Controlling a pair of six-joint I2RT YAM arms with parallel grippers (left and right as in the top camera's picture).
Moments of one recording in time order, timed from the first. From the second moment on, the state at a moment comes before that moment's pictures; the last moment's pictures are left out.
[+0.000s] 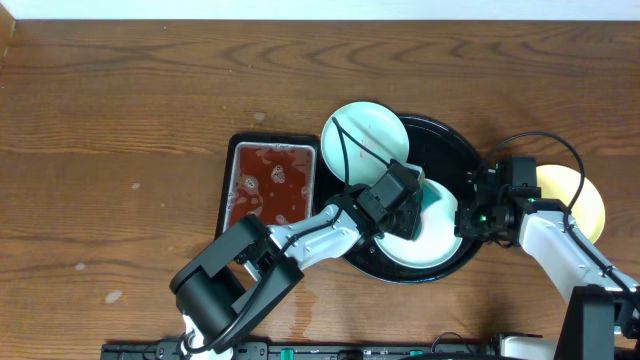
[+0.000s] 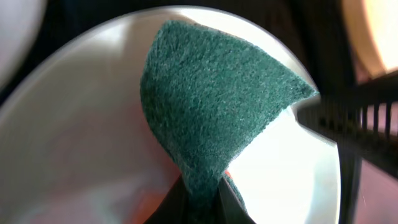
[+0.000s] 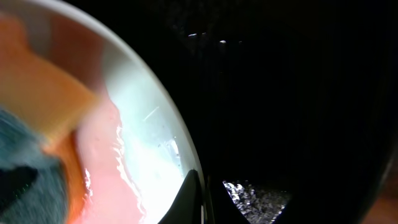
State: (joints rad) left arm -0.89 1.92 1.04 -0.04 0.22 -0.56; right arm -0.02 1.48 0.66 -0.50 -0.22 0.09
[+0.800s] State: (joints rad) left arm -0.86 1.74 1.02 -0.19 0.26 -0.62; right arm -0.01 1.48 0.66 -0.50 -0.22 0.09
